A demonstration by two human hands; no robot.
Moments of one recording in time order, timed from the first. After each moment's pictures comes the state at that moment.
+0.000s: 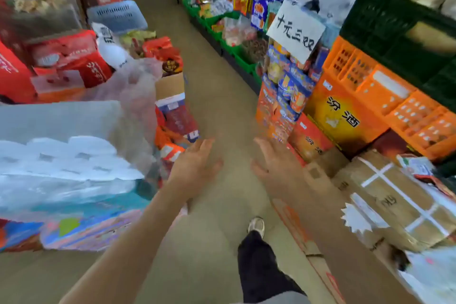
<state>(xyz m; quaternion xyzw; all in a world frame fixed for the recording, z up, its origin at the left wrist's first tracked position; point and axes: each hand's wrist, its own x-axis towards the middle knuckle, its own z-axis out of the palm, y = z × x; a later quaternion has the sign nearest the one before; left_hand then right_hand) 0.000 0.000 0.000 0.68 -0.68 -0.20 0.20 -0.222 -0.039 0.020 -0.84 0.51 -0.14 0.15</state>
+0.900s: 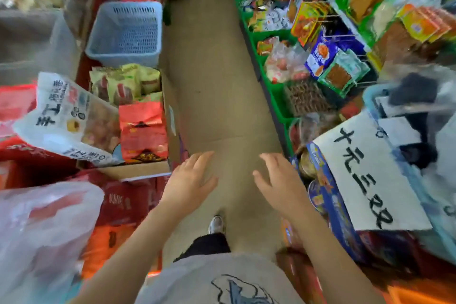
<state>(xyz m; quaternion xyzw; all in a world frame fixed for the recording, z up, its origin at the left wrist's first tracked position) 0.109 -0.514 -0.010 0.80 -0.51 -0.23 0.19 -0.093 -0.638 -0.004 -0.86 0.44 -0.06 0.24</state>
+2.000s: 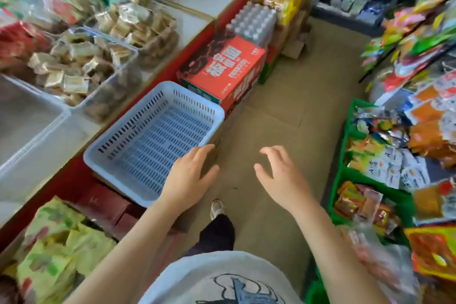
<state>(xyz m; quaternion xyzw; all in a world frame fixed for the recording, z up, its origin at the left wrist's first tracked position) 0.607 -1.097 0.002 0.93 -0.21 -0.15 0.27 0.528 -1.321 0.014 -0.95 0.14 0.05 0.27</state>
